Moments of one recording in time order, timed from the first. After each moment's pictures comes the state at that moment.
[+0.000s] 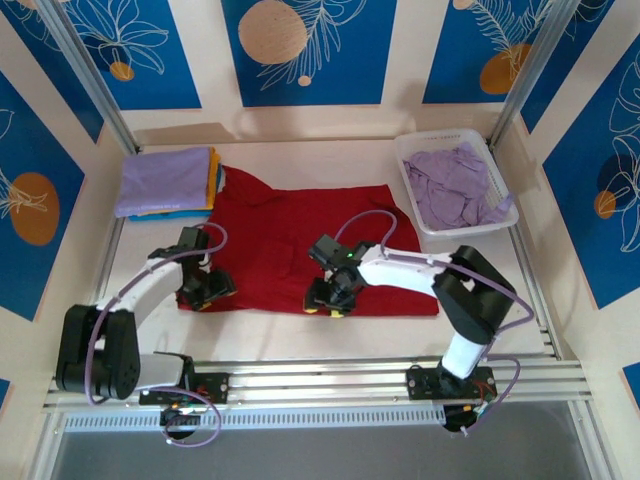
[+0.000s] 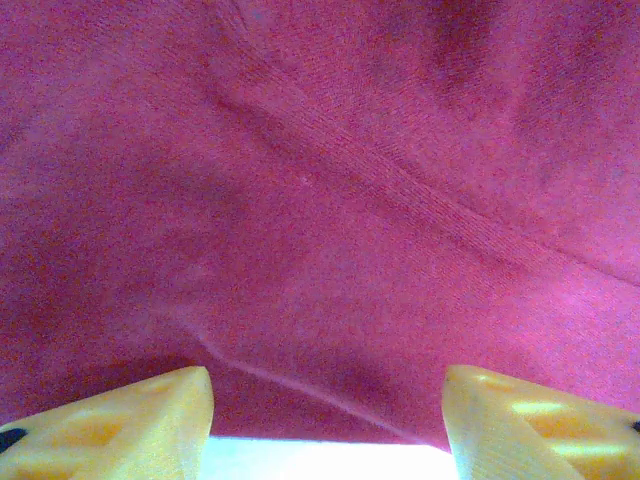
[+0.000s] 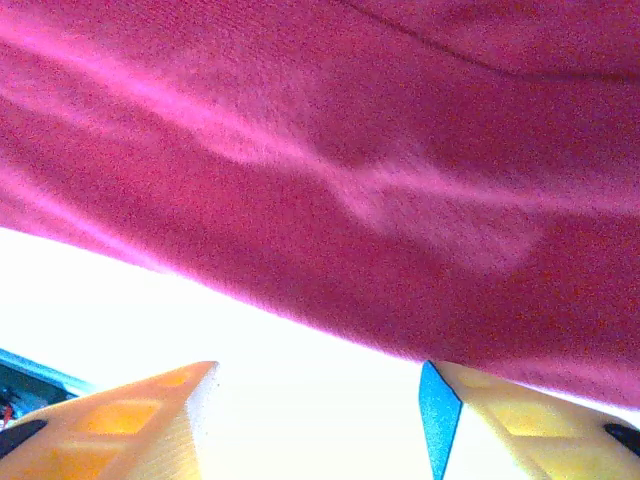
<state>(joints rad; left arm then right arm) -0.14 1.29 0.68 -0.77 0.15 -0.56 0.87 1.67 1.02 -0.67 -0.32 0.97</state>
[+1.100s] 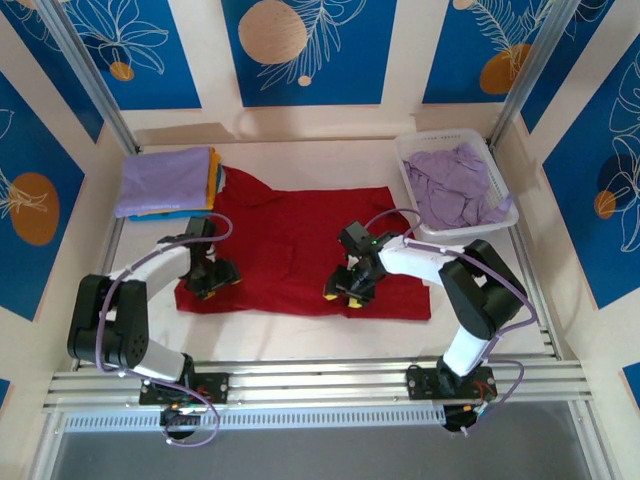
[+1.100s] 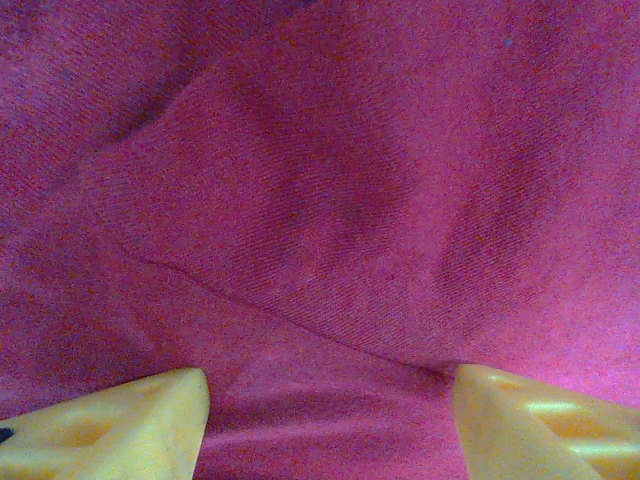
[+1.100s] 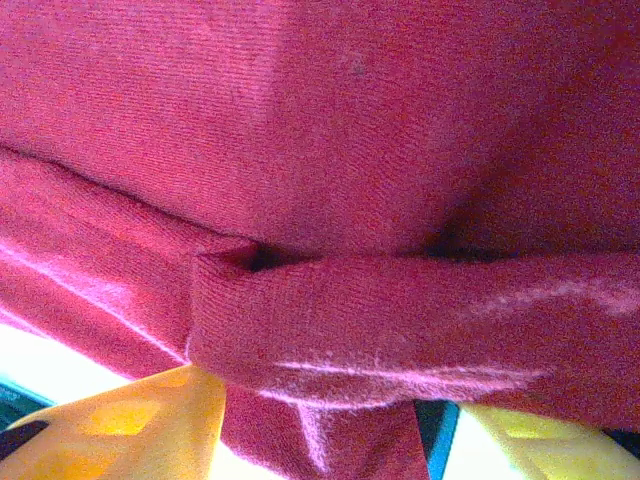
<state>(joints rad) -0.15 1.46 0.75 -0.69 0.14 -0.60 0.68 1.69 0.93 -0.61 -0.42 0.87</state>
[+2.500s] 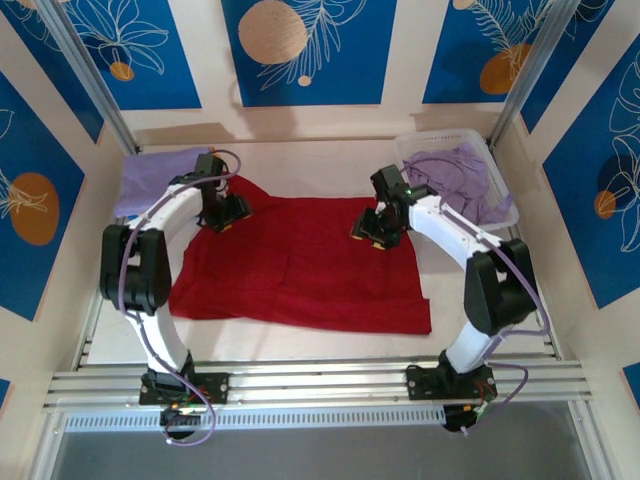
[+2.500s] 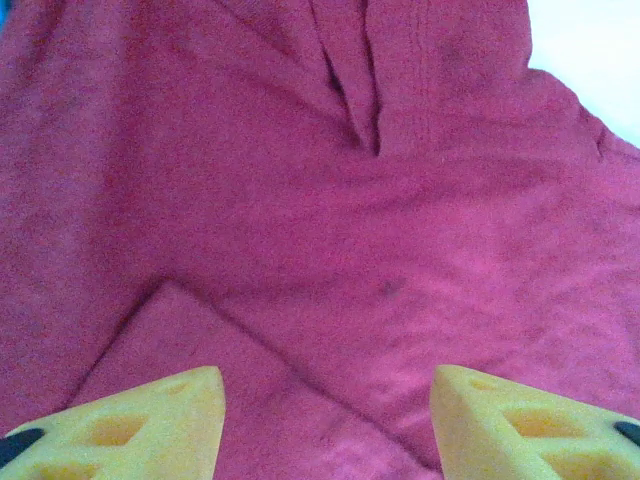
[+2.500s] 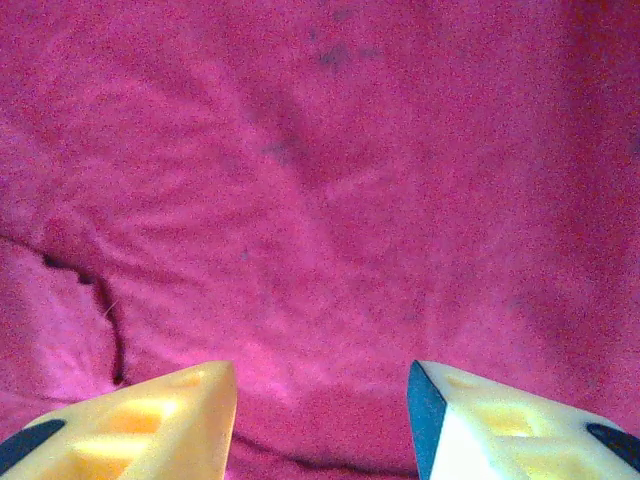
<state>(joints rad) -0.15 1.87 1.40 -0.71 0.20 -0.60 0.39 1.70 1.31 -0.83 -0.20 0.69</state>
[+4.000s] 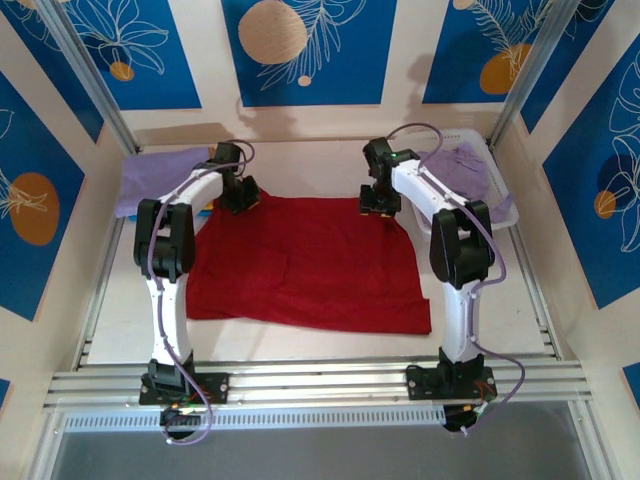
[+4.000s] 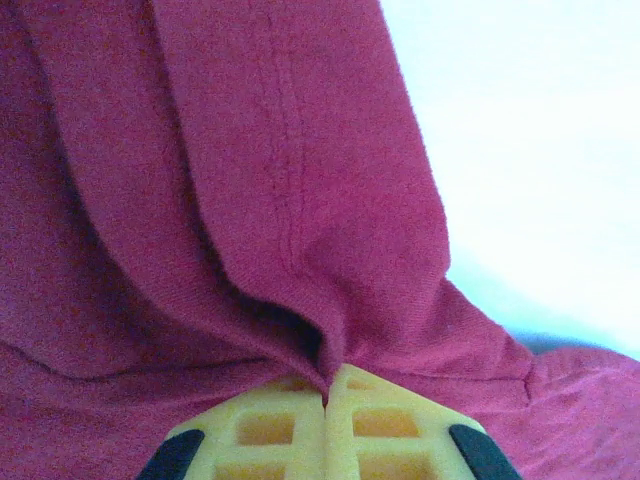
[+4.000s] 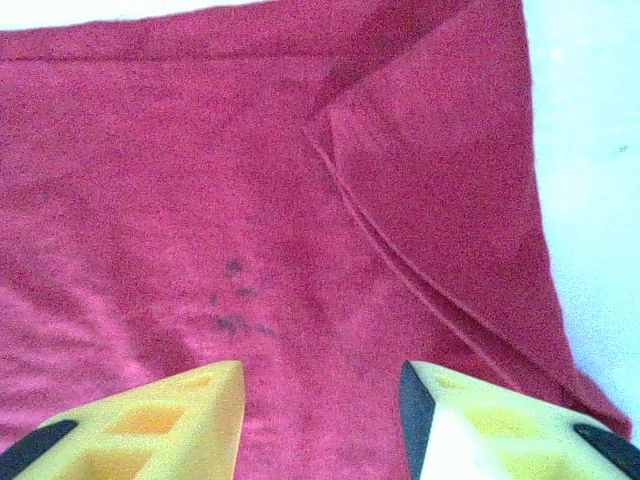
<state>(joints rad) -0.18 2.20 1.72 -0.64 0.24 -0.71 0.33 2.10 1.78 -1.02 0.00 0.37</state>
